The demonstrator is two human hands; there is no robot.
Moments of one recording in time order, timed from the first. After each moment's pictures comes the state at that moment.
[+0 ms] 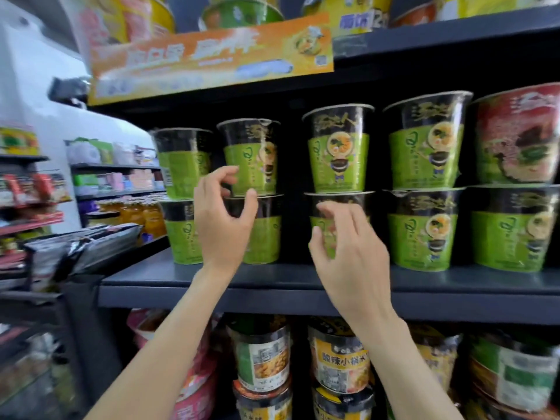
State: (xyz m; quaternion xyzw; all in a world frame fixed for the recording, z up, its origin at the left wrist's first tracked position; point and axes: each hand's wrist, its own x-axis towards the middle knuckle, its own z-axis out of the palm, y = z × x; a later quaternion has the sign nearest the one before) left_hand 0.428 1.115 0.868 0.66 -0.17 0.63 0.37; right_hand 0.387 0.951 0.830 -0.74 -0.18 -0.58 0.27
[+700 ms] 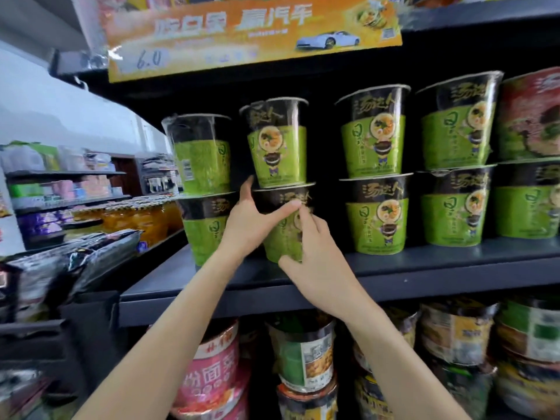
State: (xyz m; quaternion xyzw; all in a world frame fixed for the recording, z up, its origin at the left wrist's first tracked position) left_hand 0.461 1.173 0.874 0.81 -0.19 0.27 0.49; right_hand 0.395 1.059 0.826 -0.86 -0.17 -0.27 0.39
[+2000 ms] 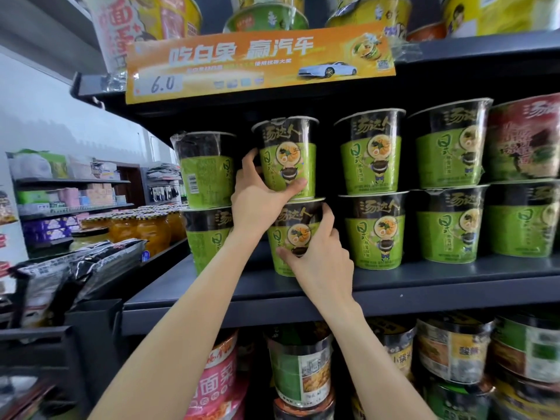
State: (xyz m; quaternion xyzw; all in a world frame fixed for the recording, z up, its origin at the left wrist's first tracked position) left_hand 0.475 1.153 0.912 0.77 -0.17 0.43 0.45; right_hand 0.422 1.060 0.828 -0.85 0.01 -0.40 0.34
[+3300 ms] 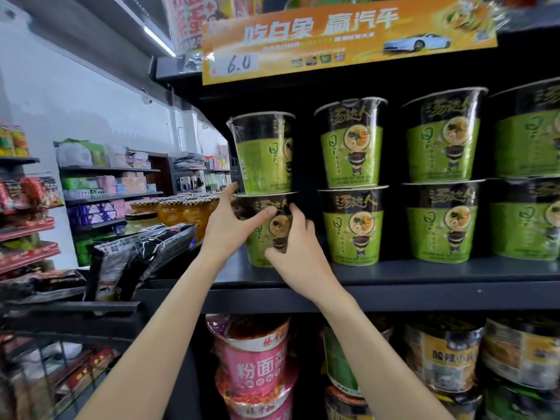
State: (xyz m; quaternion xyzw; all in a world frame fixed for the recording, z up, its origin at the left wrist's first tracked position) left_hand 0.468 1.286 0.869 0.80 -0.12 0.32 0.49; right_hand 0.430 1.155 0.834 -0.84 -0.19 -0.24 0.45
